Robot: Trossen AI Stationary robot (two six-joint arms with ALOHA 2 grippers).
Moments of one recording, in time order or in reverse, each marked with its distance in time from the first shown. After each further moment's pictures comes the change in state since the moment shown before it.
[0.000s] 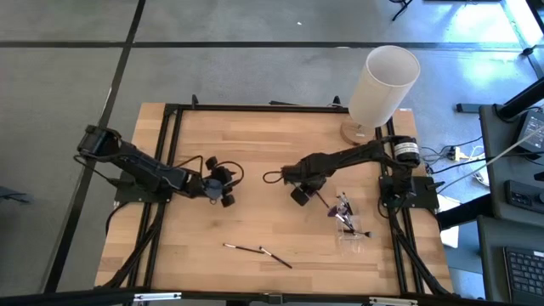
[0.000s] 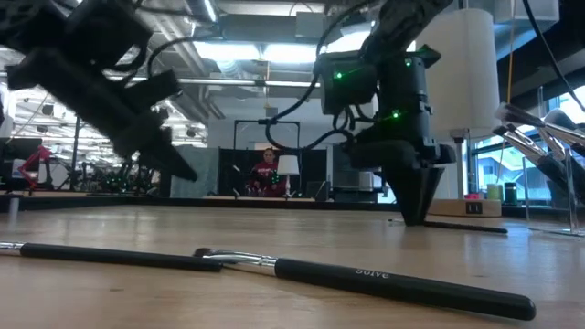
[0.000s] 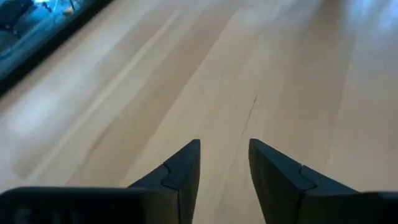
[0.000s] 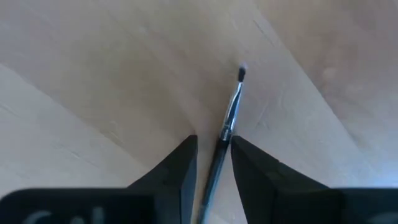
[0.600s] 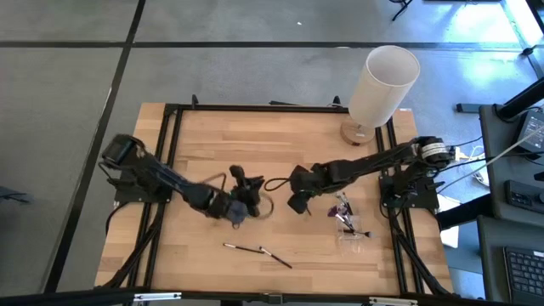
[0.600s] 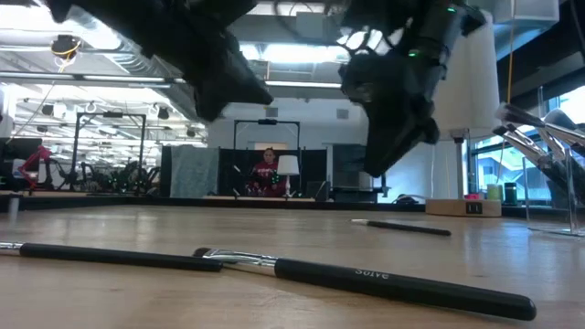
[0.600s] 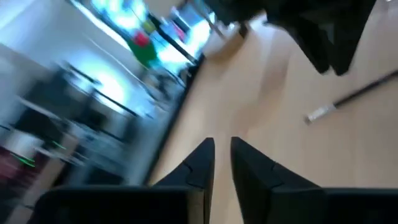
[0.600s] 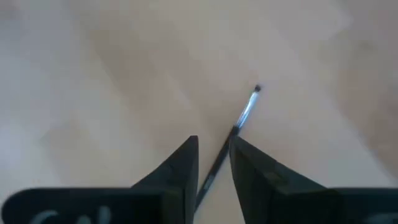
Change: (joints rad) left arm -0.172 0.315 0.477 0.008 -0.434 0.570; right arm 0.118 -0.279 -0.151 0.382 0.100 -0.055
